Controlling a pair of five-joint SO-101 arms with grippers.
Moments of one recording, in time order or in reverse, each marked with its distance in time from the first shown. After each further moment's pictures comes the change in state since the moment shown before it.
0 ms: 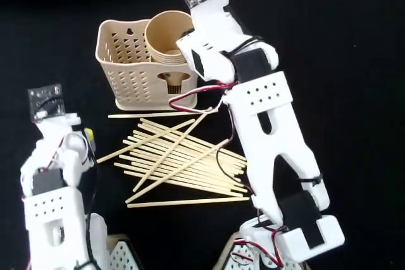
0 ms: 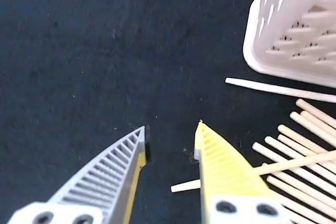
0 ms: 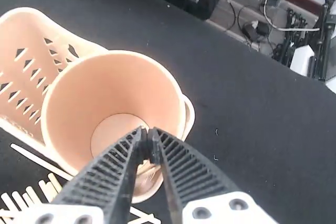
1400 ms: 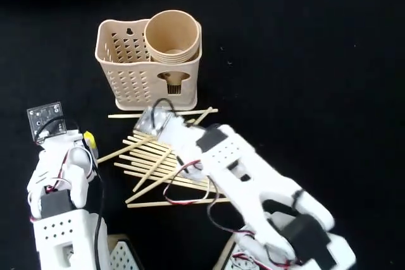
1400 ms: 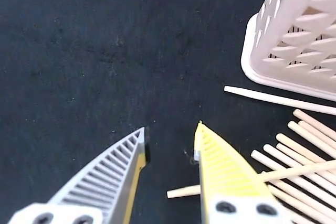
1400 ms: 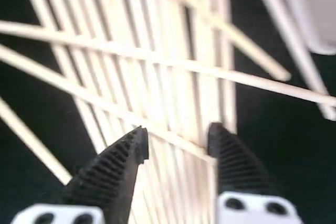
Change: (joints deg) left arm 0.0 -14.1 9.8 -0.3 2.7; right arm -15.8 -9.5 57.6 -8.9 15.3
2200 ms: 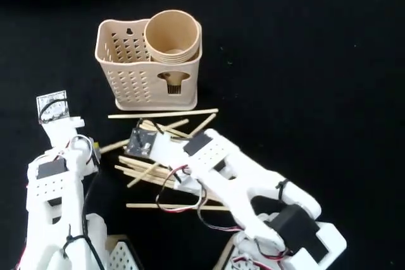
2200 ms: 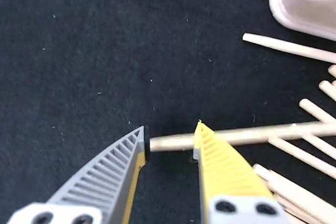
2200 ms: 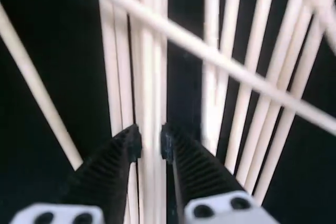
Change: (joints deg) left arm 0.0 32.4 -10.0 -5.7 0.0; right arm -3.4 6.1 -0.8 4.2 6.3
